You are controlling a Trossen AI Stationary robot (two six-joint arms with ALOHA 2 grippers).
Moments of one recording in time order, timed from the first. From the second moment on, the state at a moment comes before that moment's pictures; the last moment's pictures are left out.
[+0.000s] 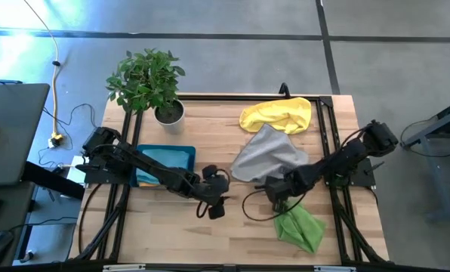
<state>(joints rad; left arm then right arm) -0.25 1.78 1.13 -0.22 -0.35 -0.43 0.40 1.56 0.78 -0.53 0.09 0.63</state>
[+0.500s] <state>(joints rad) -0.21 1.80 1.13 -0.21 -0.46 -0.04 0.53 1.51 0.91 -0.82 0.10 0.75</state>
